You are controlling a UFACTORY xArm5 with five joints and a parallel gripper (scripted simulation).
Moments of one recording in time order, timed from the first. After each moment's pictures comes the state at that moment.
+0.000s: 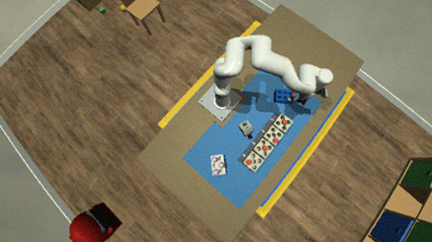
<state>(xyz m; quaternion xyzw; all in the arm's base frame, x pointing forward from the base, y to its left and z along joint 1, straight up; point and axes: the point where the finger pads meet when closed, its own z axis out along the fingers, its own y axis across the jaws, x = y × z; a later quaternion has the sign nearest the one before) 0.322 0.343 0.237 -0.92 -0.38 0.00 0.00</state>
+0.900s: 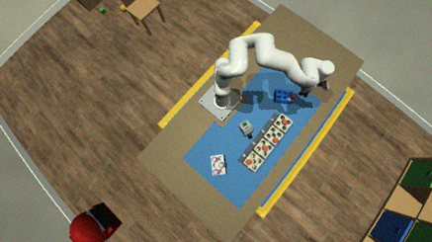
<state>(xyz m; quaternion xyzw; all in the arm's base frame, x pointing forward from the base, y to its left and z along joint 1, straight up) 0.297 0.390 0.228 -0.92 -0.38 0.00 0.00</state>
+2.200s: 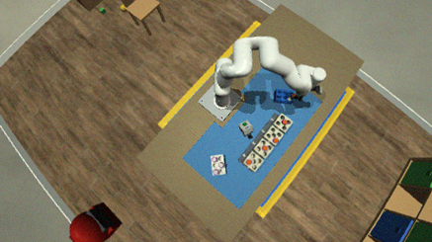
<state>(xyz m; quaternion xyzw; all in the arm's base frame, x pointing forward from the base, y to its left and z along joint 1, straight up) 0.296 0.390 0.159 -0.92 -0.38 0.00 0.00</state>
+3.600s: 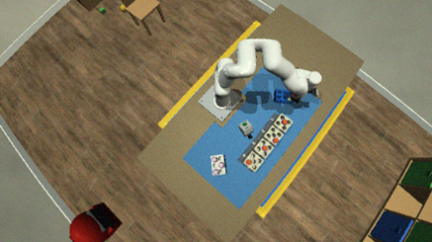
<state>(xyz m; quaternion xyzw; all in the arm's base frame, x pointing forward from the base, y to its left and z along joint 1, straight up) 0.297 0.390 0.116 -0.92 -0.38 0.00 0.00</state>
